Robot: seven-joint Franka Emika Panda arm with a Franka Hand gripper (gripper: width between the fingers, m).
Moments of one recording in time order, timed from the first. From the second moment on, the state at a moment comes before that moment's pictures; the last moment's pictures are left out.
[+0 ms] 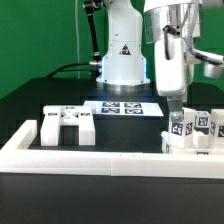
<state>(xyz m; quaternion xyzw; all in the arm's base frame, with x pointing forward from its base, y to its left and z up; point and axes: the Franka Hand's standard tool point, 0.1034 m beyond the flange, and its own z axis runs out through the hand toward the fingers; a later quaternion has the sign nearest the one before) 0.615 0.053 0.079 -0.62 0.78 0.00 0.10</state>
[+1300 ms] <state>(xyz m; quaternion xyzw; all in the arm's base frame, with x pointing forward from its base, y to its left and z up) 0.614 0.051 0.080 -0.94 0.32 -0.05 0.03</state>
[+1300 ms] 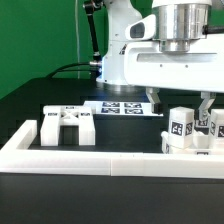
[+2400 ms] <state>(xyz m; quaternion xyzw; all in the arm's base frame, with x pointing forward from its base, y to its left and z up) 0.613 0.052 0.079 -0.85 0.52 -0.04 0.05</state>
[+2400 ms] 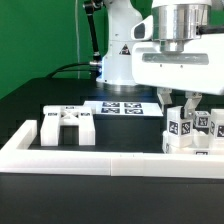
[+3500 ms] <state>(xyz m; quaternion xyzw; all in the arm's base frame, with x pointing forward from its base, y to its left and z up) 0.613 0.054 0.077 -0.49 0.87 0.00 0.08</state>
